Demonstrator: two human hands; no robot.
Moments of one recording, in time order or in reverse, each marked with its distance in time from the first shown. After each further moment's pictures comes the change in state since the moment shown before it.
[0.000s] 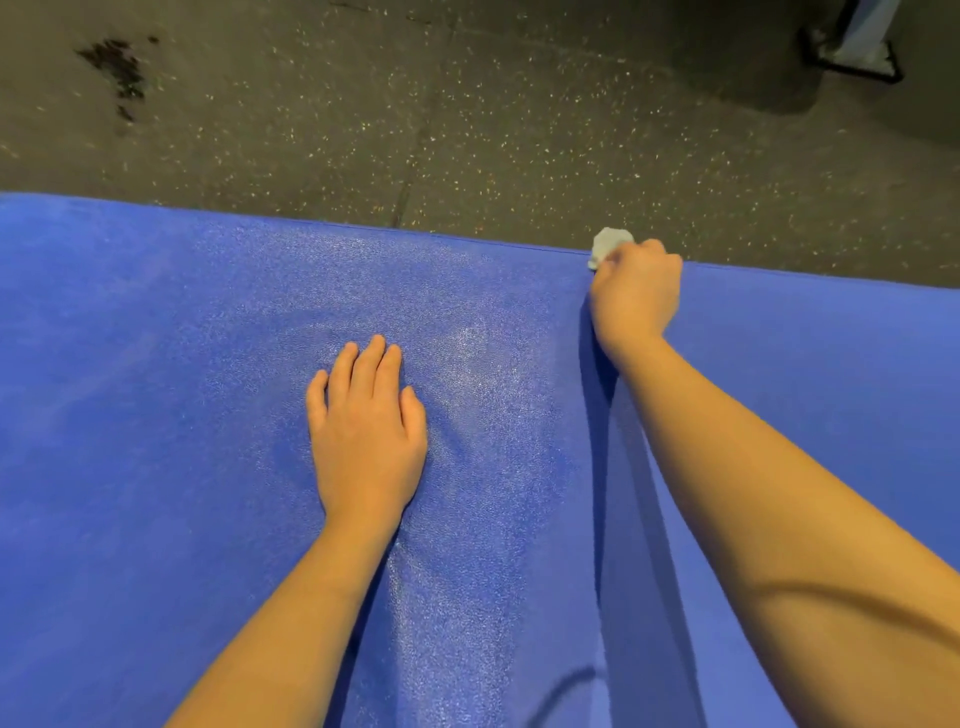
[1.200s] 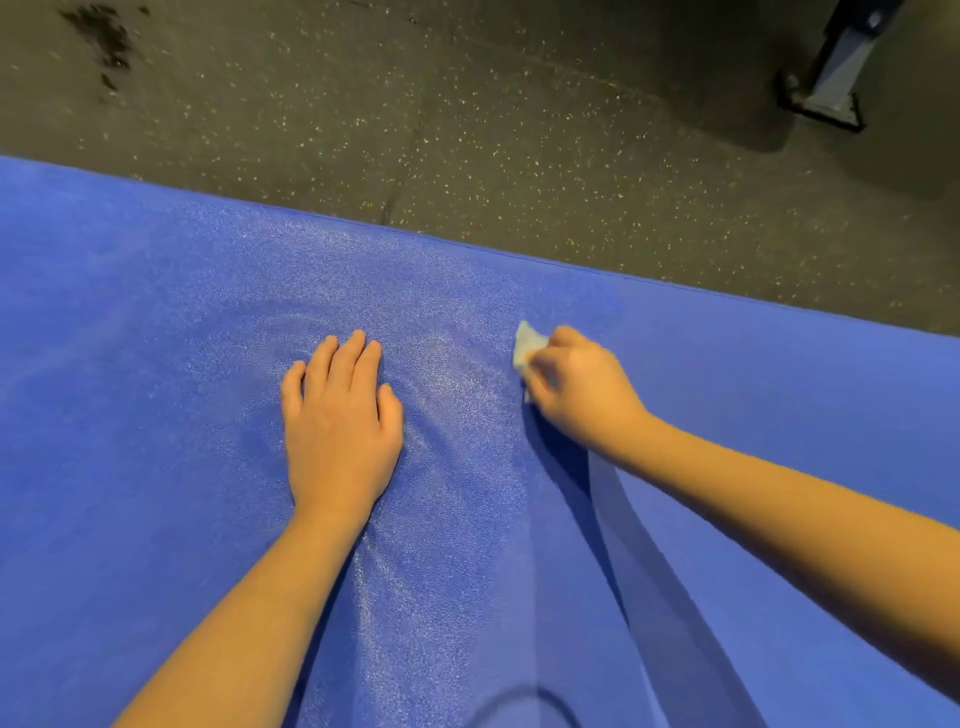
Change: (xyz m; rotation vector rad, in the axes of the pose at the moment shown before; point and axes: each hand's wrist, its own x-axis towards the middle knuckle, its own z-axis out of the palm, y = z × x) left_hand 0.000 -0.001 0.002 -0.018 0.044 0.008; right_hand -0.078 0.025 -0.026 0.030 -0.367 -0.691
